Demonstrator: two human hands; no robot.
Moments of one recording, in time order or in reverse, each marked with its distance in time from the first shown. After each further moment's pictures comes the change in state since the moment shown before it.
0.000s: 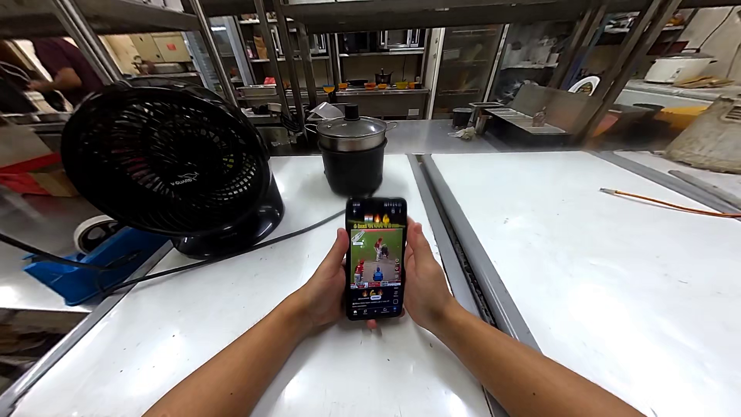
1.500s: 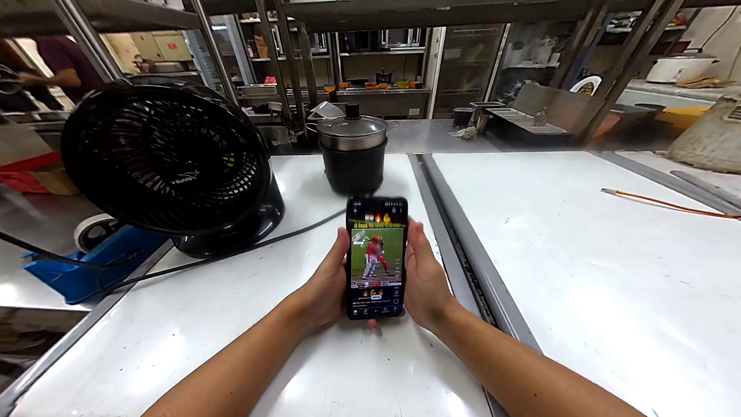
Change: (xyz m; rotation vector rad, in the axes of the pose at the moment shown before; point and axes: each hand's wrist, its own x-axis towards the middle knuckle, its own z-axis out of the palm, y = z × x) left_hand 0.001 0.000 -0.002 -0.010 -0.018 0.014; right_hand 0.000 0.001 0.000 0.013 -0.009 -0.008
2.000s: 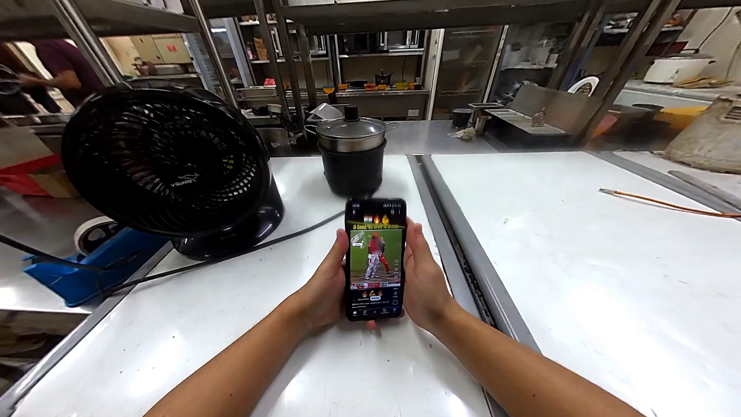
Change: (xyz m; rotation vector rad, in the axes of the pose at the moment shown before) left_hand 0.000 0.000 0.000 -0.013 -0.008 -0.018; right_hand 0.000 0.001 -0.001 0.002 -0.001 0.004
